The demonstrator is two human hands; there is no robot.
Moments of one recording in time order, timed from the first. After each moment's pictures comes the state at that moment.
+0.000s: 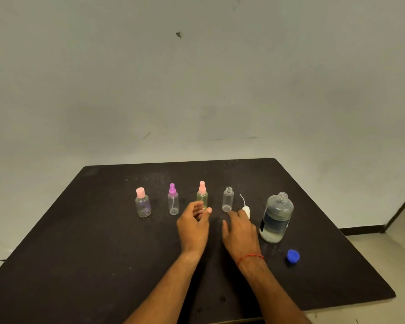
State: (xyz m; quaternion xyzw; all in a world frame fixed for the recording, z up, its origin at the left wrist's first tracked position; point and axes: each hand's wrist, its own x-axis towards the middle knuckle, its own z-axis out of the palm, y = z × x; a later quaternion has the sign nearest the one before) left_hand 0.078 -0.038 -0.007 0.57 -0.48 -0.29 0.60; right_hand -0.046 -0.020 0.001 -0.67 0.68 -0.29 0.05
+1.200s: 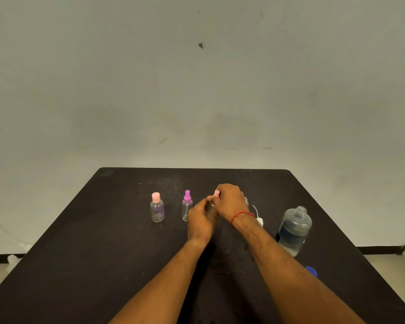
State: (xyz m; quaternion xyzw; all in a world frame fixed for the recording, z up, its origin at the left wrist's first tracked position) left_hand 0.101 -0.072 0.002 0.53 -0.52 -0.36 0.57; right_hand 0.010 -0.105 0.072 -0.72 0.63 -0.26 0.09
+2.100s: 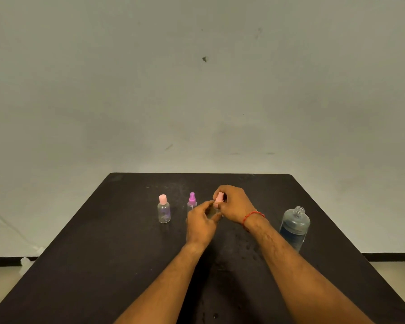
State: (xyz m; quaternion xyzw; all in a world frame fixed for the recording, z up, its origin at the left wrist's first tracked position) left_hand 0.115 -0.044 0.022 0.56 -0.60 -0.25 0.52; right_hand -0.003 -0.070 0.094 -0.75 0.54 -0.30 0.22
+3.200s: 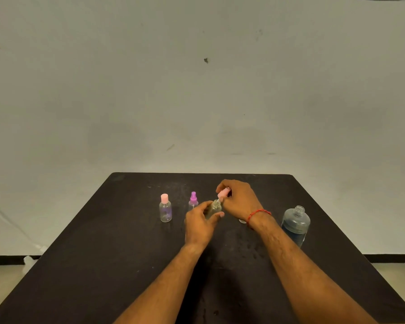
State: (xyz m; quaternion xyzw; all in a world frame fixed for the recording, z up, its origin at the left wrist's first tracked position) left_hand 0.118 -0.036 0.024 0.59 -0.58 -0.23 0.51; right_hand -0.009 -0.055 0.117 -0.77 0.53 -0.31 0.14
